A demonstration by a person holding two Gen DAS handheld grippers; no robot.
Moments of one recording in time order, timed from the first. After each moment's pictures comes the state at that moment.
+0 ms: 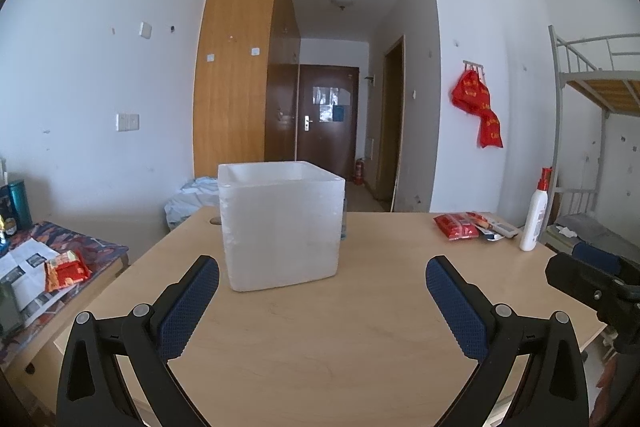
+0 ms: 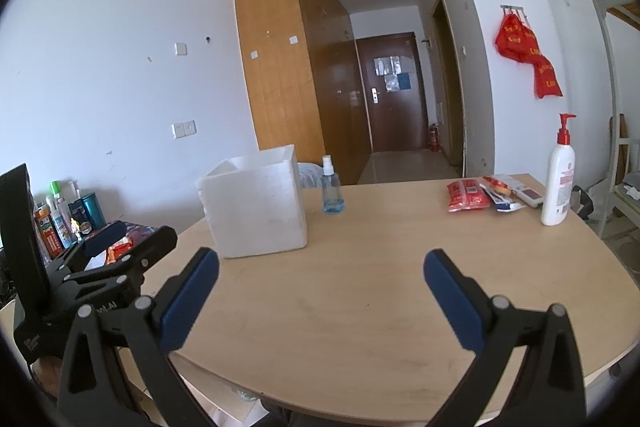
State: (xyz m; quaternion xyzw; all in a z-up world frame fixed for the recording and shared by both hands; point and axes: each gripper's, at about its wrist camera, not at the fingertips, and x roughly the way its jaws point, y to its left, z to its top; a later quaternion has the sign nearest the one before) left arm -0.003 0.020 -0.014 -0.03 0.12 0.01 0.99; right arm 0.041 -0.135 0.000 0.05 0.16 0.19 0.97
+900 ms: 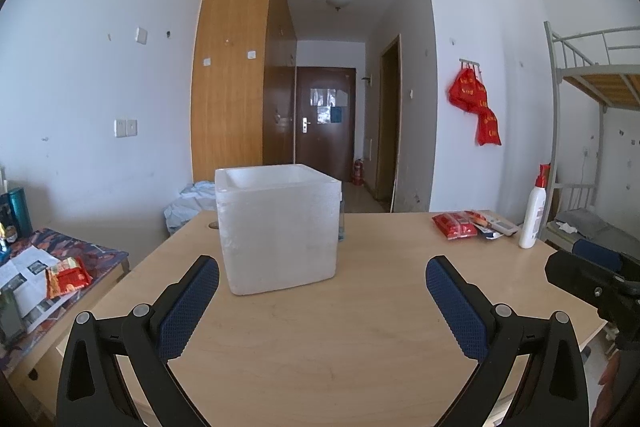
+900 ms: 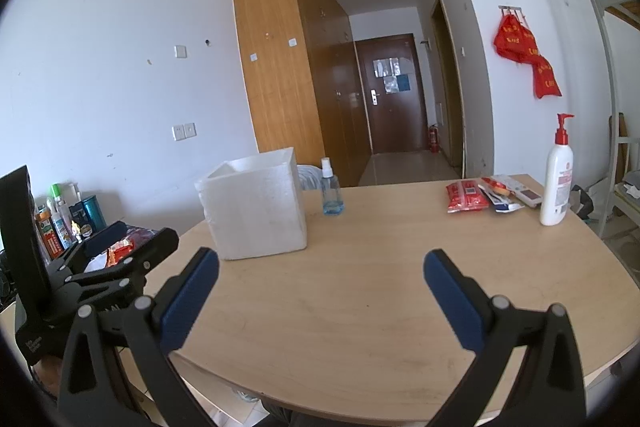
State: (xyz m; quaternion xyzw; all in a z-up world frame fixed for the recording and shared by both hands) left arm -0.005 0.019 -0.013 -0.02 0.12 0.01 0.99; right arm 0.041 -0.136 0.002 0.05 0.15 0.19 0.97
